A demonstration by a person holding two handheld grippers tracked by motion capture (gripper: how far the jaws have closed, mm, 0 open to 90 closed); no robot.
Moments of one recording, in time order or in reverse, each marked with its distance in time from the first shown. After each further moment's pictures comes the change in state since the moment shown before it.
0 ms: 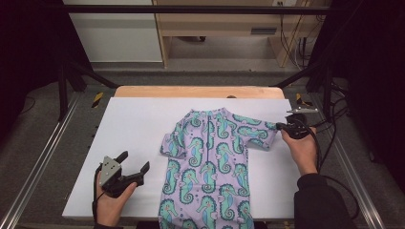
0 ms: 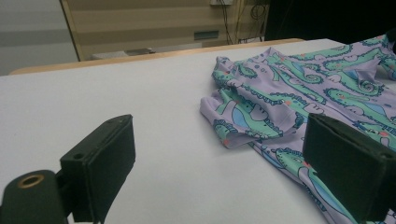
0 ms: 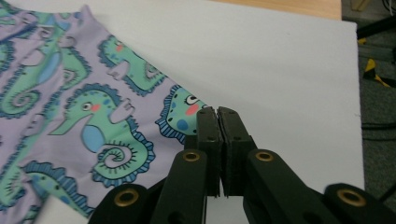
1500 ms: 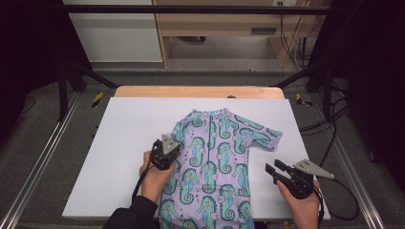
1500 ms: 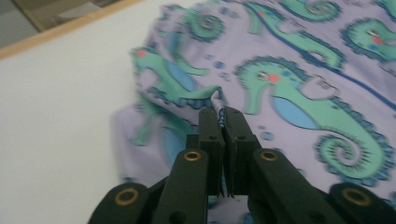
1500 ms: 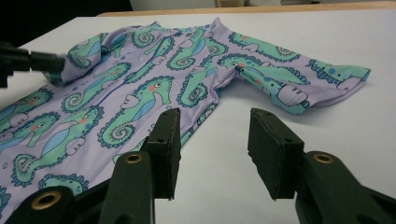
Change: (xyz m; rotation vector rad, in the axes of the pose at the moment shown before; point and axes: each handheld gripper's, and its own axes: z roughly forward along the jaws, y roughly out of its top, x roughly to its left) left arm -0.053 0.031 0.121 0.294 -0.003 0.203; right arm 0.079 -0.126 -0.098 -0.285 0.208 0.025
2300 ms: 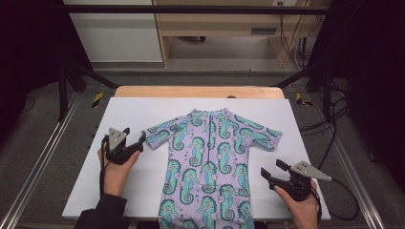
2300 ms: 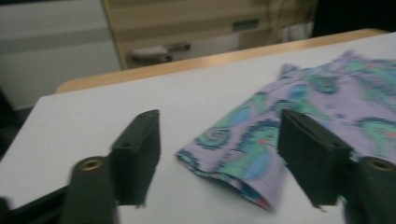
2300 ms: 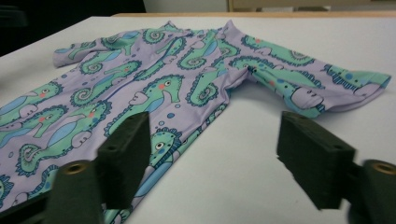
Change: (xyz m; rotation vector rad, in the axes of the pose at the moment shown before) left arm 0.074 -0.041 -0.071 -0.265 0.102 -0.189; right arm 0.000 -0.007 0.005 -0.039 0.042 -0.060
